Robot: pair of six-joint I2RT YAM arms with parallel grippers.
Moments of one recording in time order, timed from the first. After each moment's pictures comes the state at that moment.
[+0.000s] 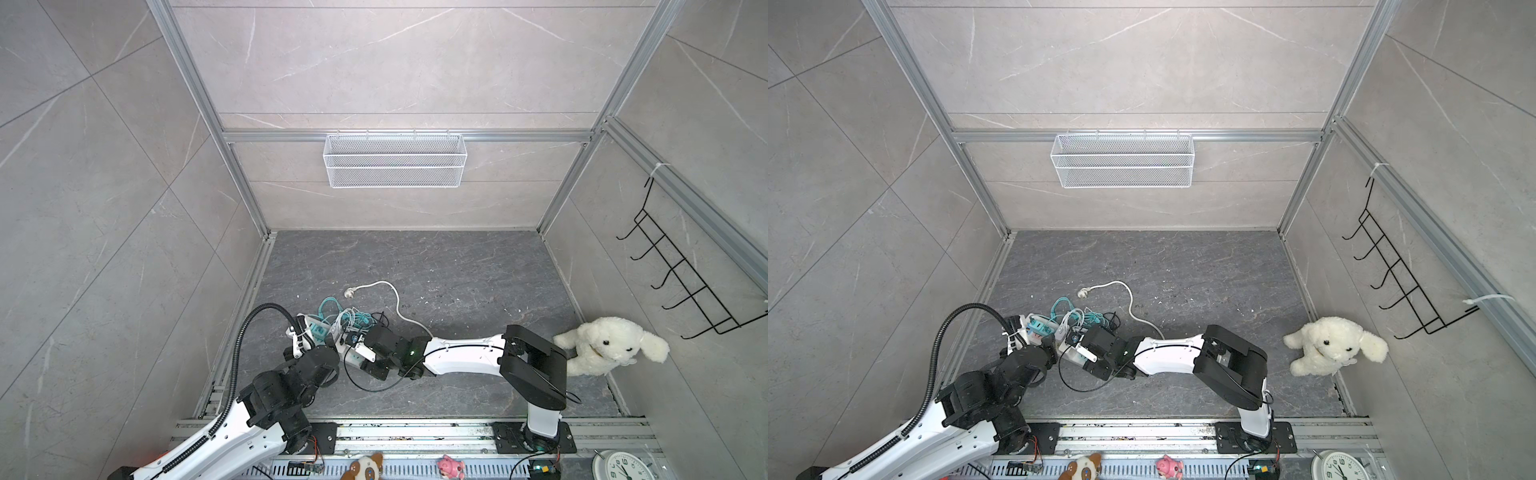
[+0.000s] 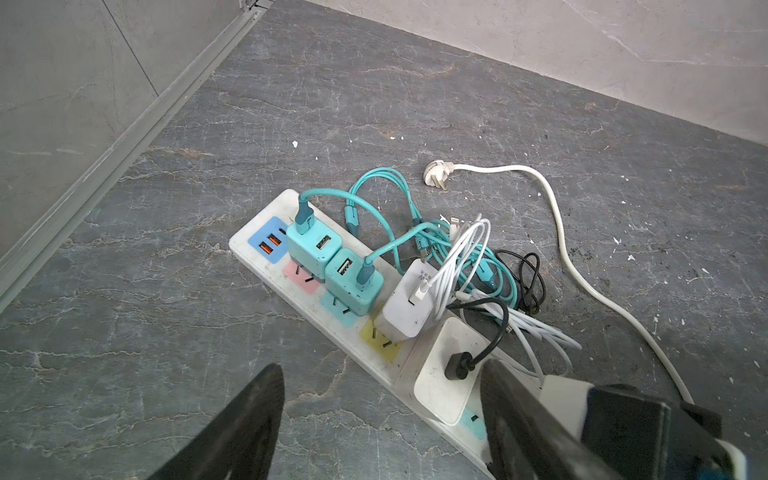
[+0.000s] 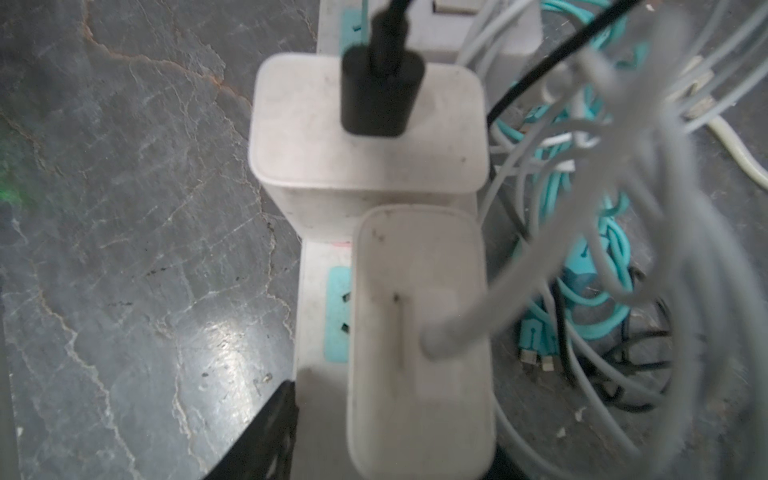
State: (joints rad) left arm -0.92 0.53 0.56 -0.88 -0.78 -0.86; right arm 1.16 1.89 1.14 -0.10 0.05 -0.09
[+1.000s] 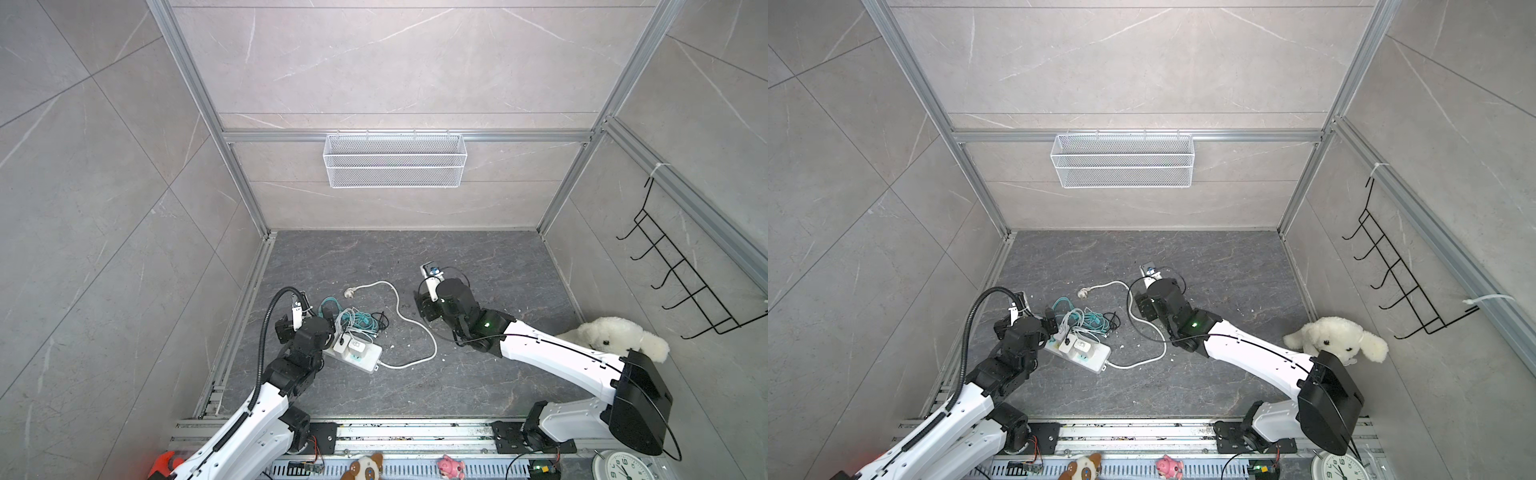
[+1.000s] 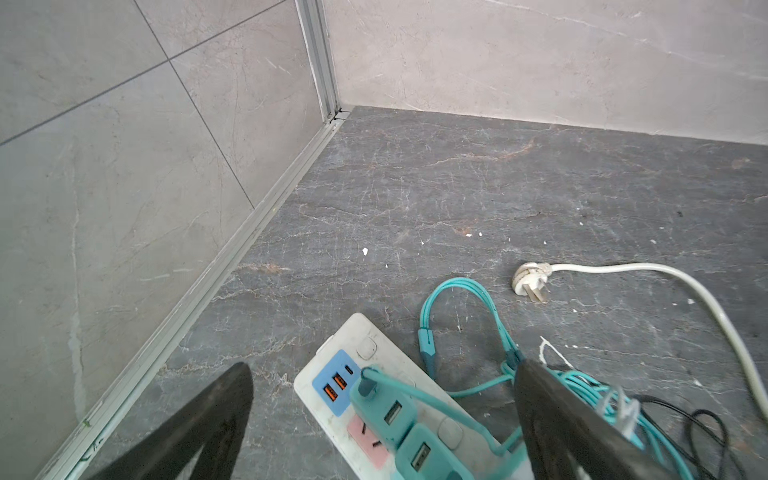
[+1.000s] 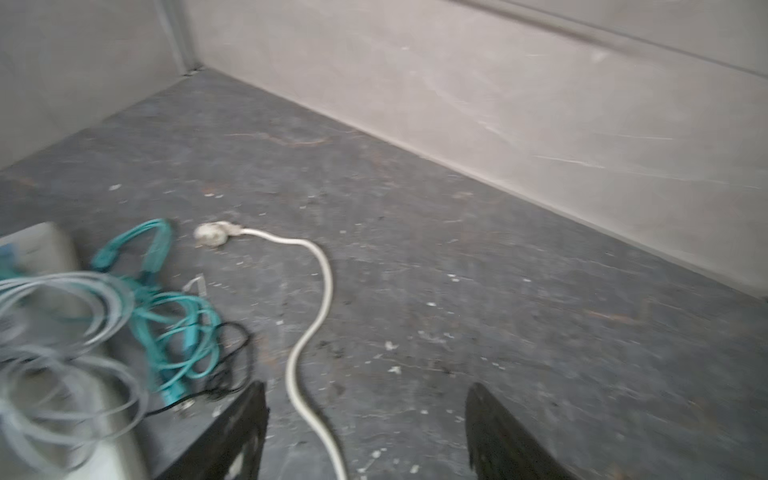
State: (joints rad) left arm -0.48 0.76 0.40 -0.15 -0.73 -0.26; right arm 0.81 1.36 0.95 -0.09 0.49 0.10
